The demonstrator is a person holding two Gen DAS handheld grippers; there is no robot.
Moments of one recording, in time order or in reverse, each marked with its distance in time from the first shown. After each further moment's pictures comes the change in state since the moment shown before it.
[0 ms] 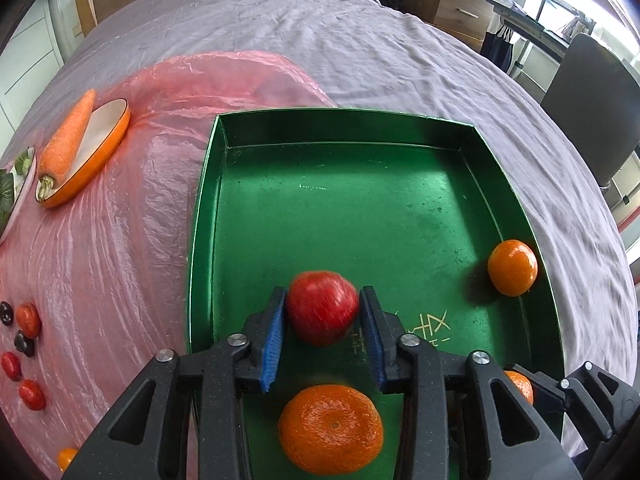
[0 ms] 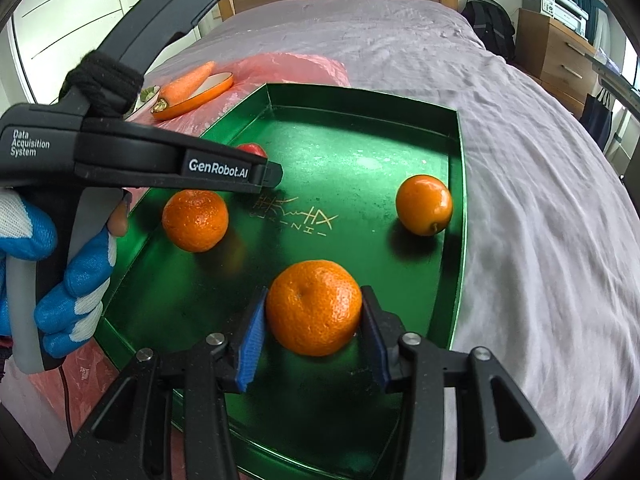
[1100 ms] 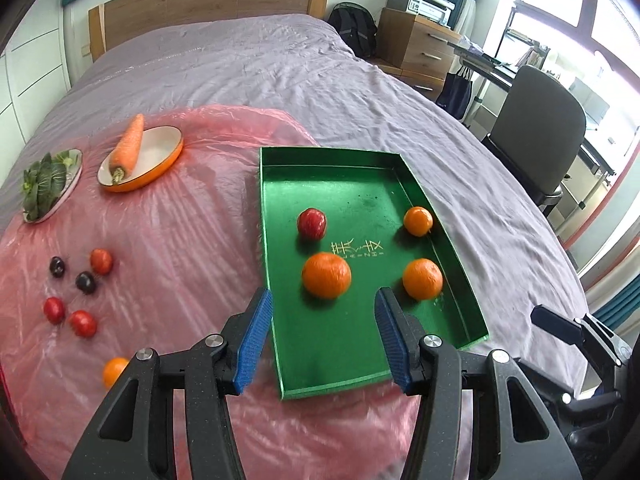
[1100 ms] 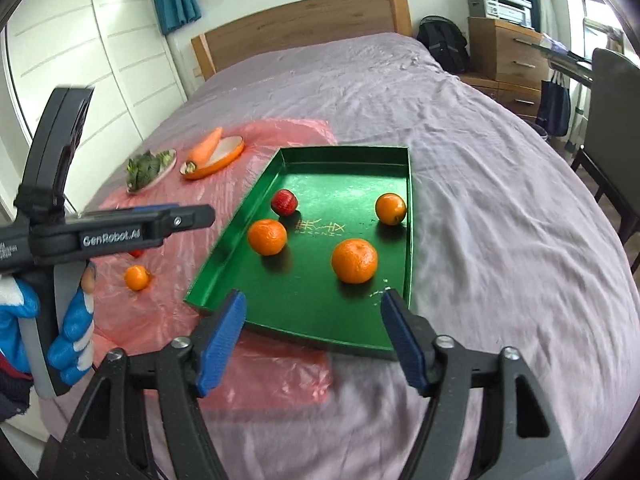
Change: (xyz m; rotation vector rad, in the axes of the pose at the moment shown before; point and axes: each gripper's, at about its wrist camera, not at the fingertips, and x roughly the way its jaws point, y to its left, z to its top) left arm -0.154 0.027 -0.086 0.017 -0.174 -0.094; right arm -0.132 0.032 -0.039 0.171 -0.174 -0.016
